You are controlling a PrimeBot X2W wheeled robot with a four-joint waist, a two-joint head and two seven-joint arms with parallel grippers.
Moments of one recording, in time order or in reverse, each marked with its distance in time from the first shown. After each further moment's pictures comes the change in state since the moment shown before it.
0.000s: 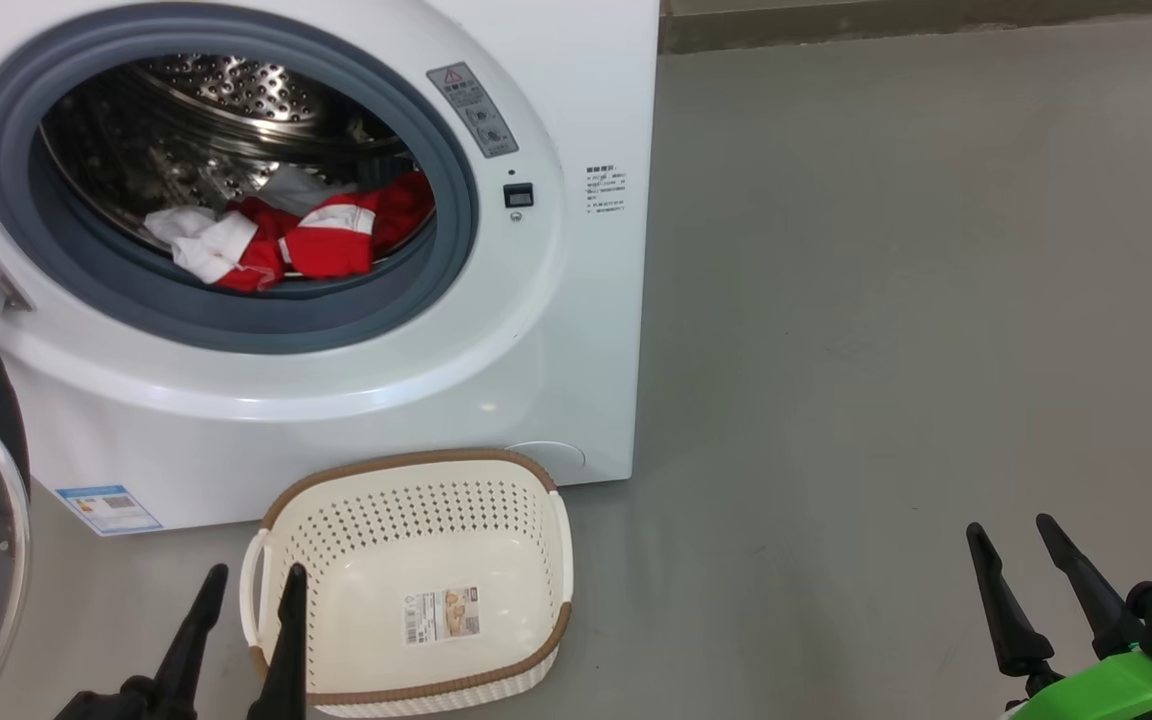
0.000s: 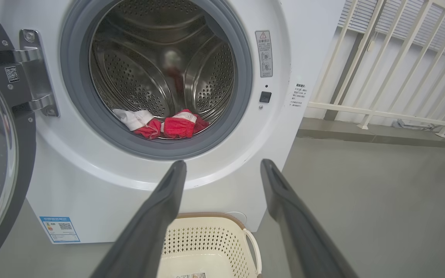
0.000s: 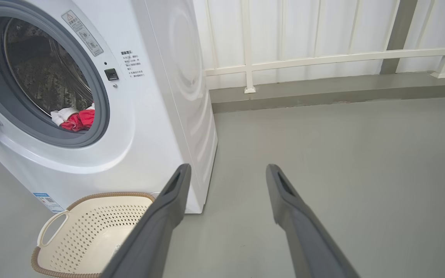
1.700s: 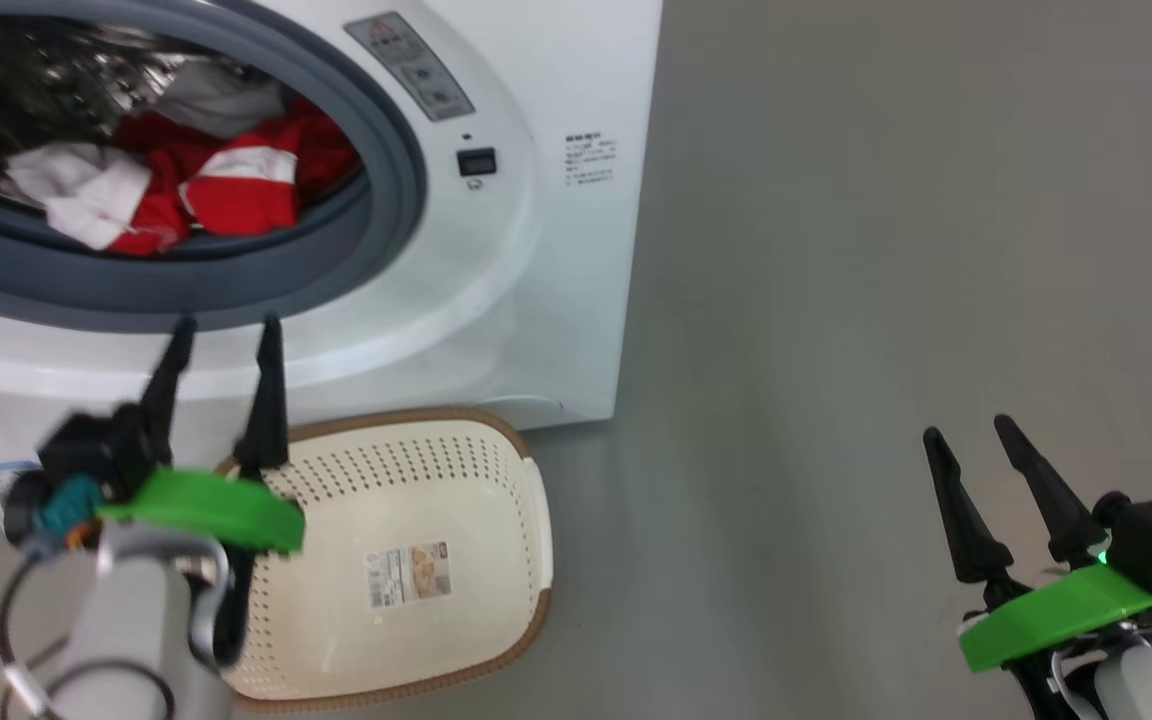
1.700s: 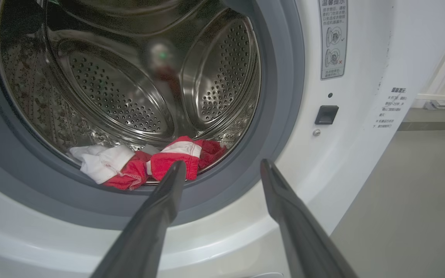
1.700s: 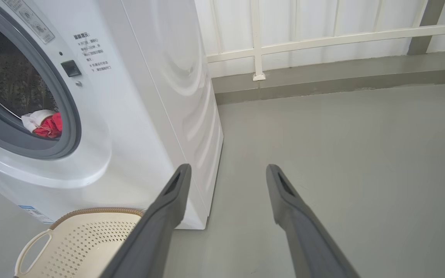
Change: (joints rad) left arm -0.500 -0.042 0.035 0.349 0.128 0.000 0.000; right arm -0.142 0.022 0.049 -0.018 0.003 0.000 0.000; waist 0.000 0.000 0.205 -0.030
